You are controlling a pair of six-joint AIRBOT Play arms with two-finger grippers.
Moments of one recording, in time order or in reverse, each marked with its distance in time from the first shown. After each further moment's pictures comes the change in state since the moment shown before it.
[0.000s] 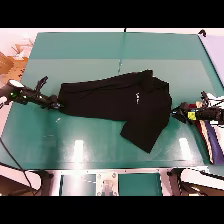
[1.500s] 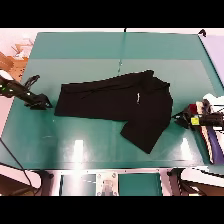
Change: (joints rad) left arm 0.084 -0.001 0.188 0.228 -0.218 -0.105; right arm -0.122 -0.021 -0.034 -0.036 0.062 0.012
